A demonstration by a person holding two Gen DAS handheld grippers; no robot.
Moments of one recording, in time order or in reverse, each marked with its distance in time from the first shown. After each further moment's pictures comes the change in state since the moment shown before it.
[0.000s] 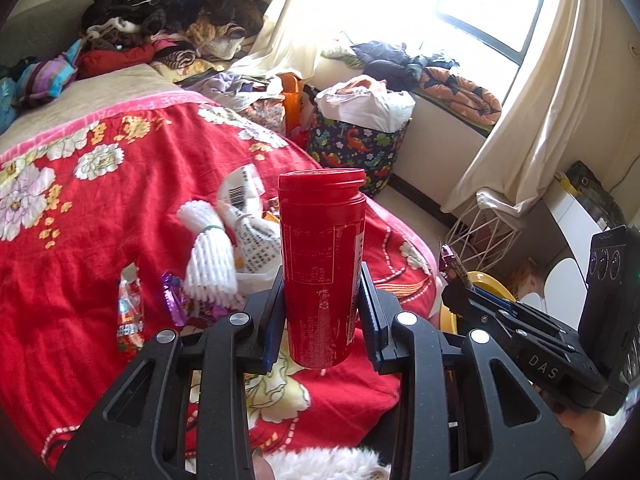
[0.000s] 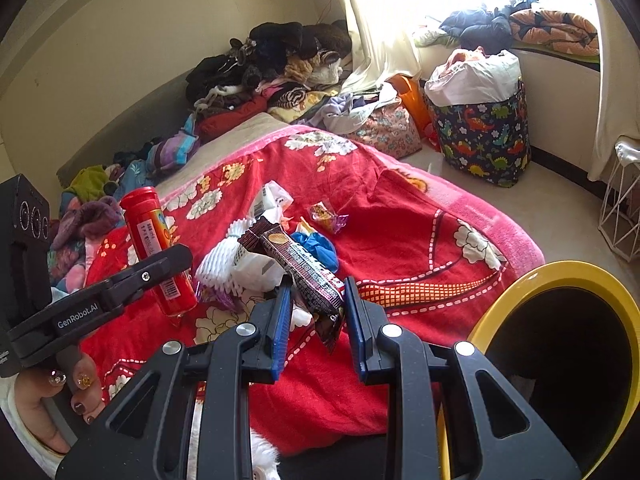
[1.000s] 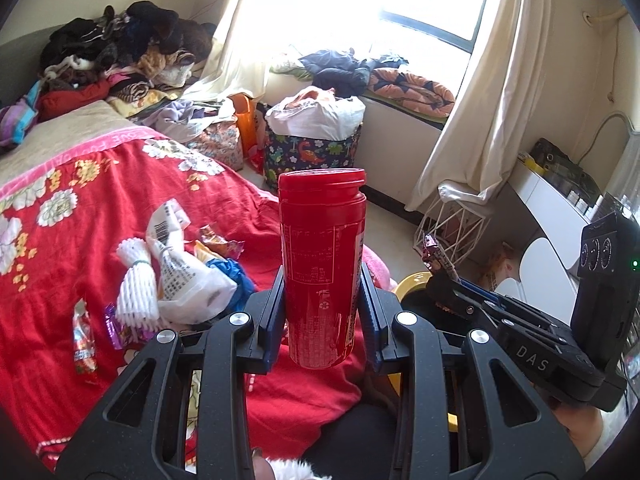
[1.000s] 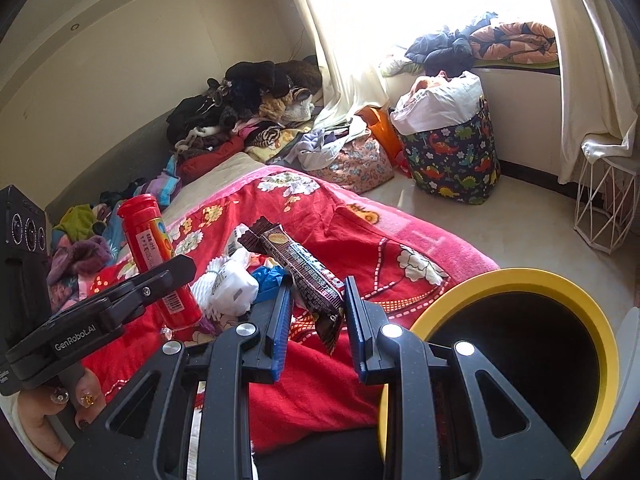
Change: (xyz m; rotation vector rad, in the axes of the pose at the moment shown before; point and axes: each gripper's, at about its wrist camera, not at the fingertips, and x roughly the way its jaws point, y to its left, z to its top) left arm -0.004 -0.071 0.004 0.135 -0.047 -0.094; right arm -0.062 -0.035 -0.004 0.069 -0.132 -0.062
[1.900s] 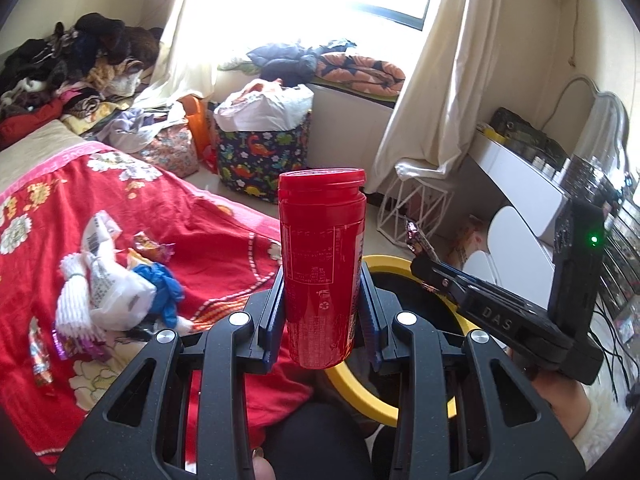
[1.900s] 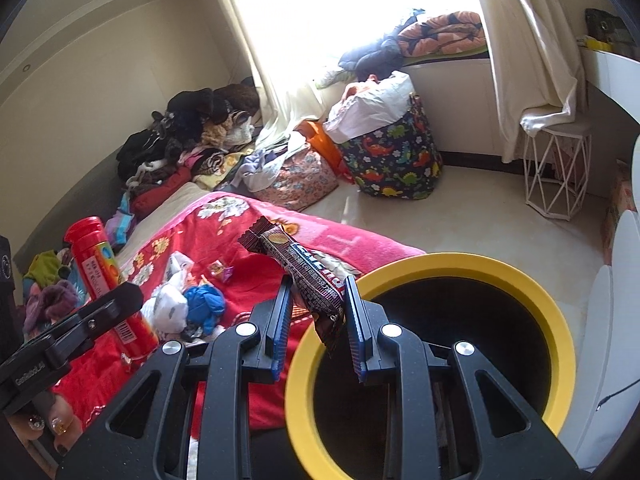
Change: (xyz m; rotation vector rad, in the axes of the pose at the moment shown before) left arm 0.019 -0.061 -0.009 0.113 0.040 -0.126; right arm -0.034 -0.068 -0.015 0.153 -0.063 -0.158
